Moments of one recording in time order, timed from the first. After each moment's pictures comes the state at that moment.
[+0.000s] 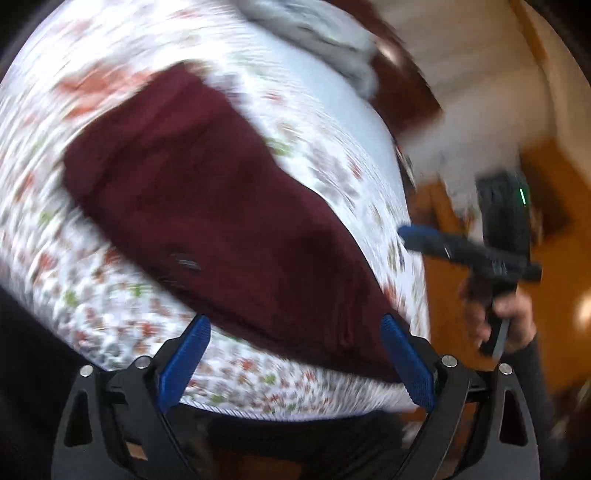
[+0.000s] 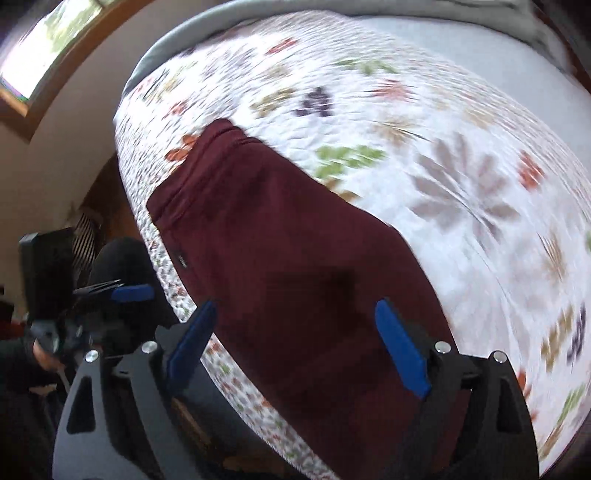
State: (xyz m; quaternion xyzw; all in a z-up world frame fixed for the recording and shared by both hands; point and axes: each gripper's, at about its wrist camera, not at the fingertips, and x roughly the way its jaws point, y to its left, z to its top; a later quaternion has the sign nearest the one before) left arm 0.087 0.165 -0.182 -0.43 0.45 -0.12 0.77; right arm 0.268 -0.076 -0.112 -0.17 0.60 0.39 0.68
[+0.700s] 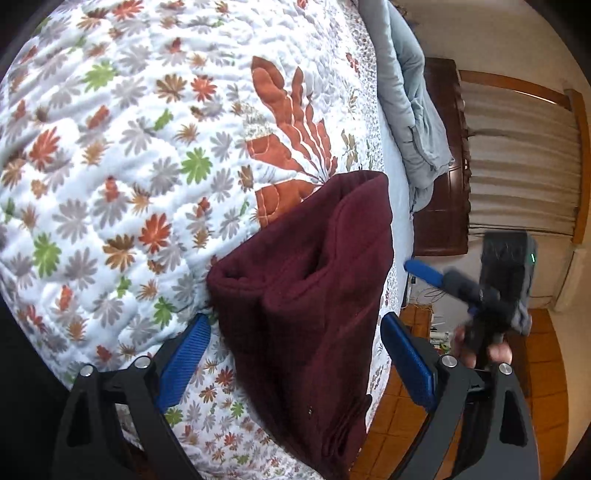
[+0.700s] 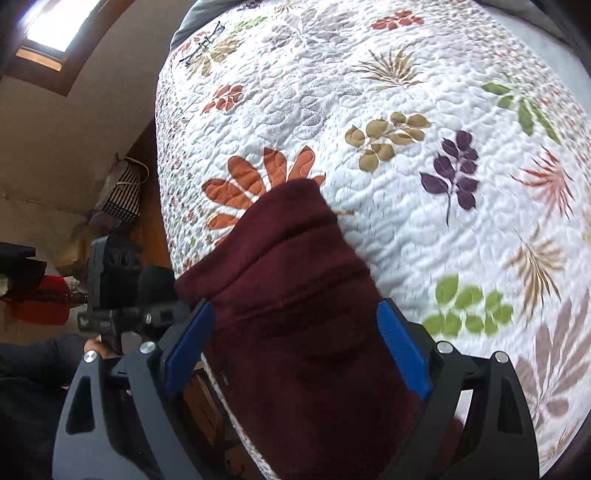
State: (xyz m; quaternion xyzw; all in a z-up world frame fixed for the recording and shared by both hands) left arm 0.105 0.273 -0.270 -0.62 0.36 -0.01 0.69; right arm 0.346 0.111 -0.160 -0.21 0.64 0.50 0.54
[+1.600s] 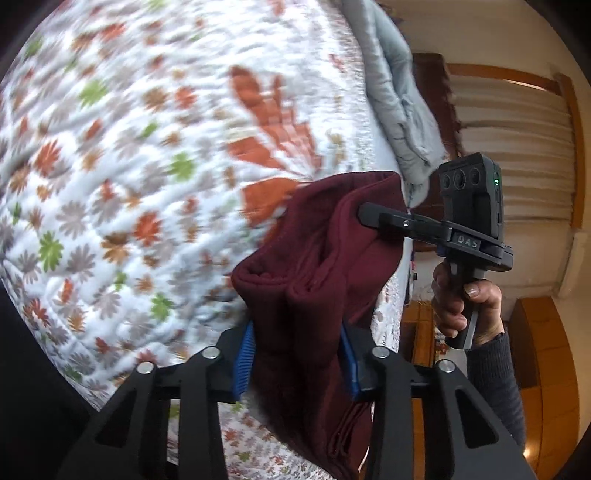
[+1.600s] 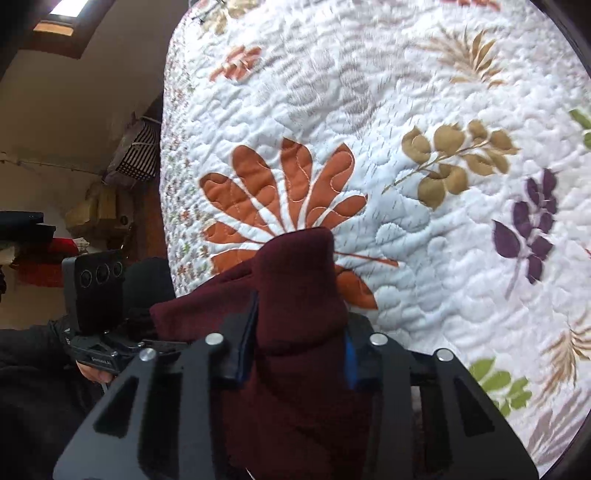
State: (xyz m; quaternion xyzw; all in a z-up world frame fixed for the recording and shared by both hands) left arm 0.100 0.254 -0.245 -0.60 0.36 -0.02 0.72; right arm 0.348 0.172 -0.200 -0.25 0.66 0.53 0.47
